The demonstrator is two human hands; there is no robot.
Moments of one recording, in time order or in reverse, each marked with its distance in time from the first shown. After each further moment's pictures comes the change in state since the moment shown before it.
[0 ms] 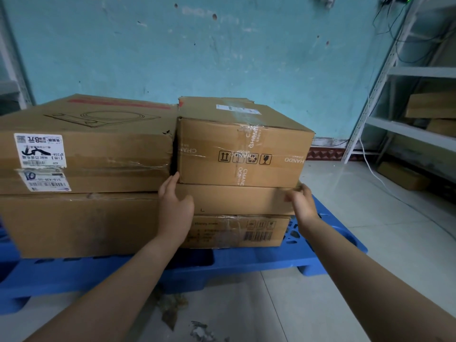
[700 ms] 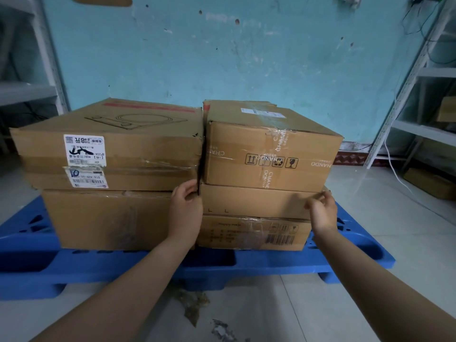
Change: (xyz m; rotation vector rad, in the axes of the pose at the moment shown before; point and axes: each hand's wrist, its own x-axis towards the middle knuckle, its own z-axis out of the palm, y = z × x) left_hand -0.003 0.001 -0.033 -0.119 0.023 -0.038; right_hand -0.014 0.011 0.018 0.040 0.102 -0.068
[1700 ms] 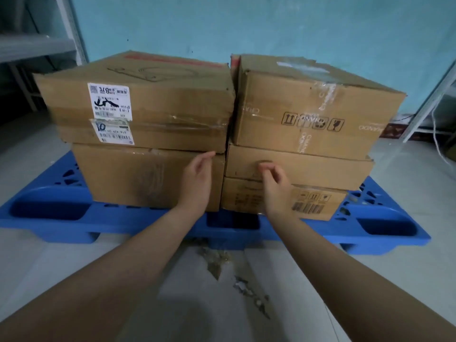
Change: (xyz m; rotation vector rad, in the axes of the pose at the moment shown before) left_hand 0.004 -0.012 -0.035 0.038 -0.020 -0.051; right_hand -0.100 0.008 0.128 0.077 -0.265 -0.195
